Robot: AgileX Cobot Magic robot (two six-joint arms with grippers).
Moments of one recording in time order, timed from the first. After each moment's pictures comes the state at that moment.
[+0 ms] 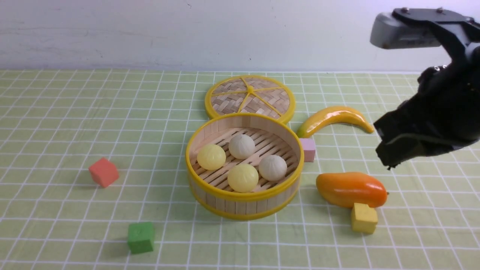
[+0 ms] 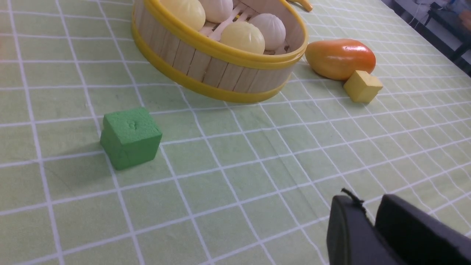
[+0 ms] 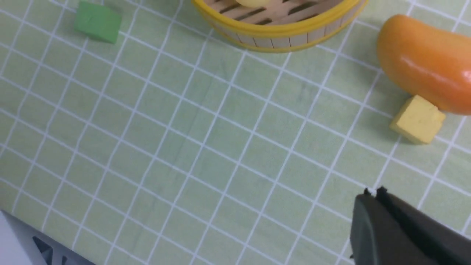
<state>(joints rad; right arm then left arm) 0.46 1.31 -1.42 0.21 1.25 0.04 -0.61 0.19 -0.15 -0.17 0.34 -0.23</state>
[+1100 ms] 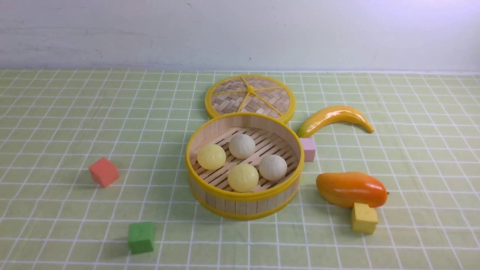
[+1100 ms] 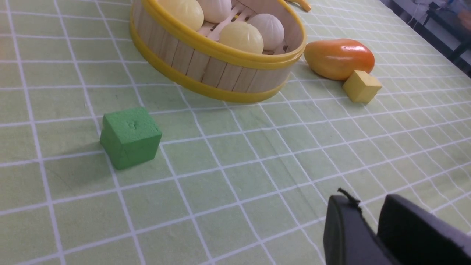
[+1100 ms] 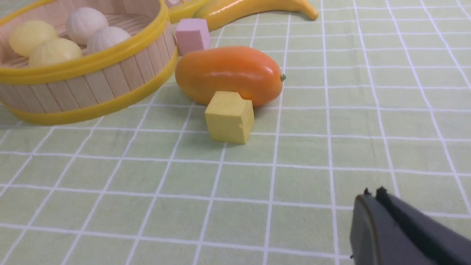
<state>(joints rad) 0.14 -0.01 0.02 0.06 0.39 0.05 -0.61 0.19 -0.15 -0.17 0.34 -0.23</state>
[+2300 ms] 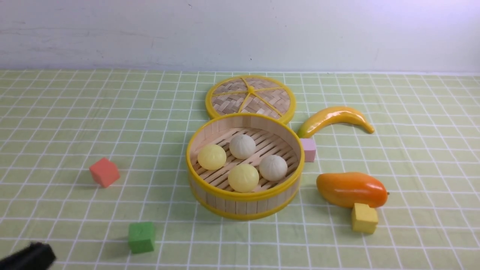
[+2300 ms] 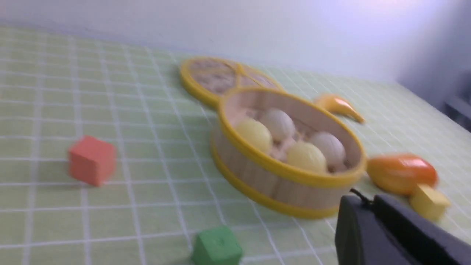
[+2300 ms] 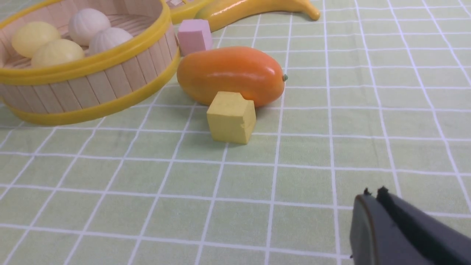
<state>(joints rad) 0.14 -0.01 0.02 0.06 0.39 0.05 -0.36 0.11 -0.15 -0.07 0.18 -0.23</state>
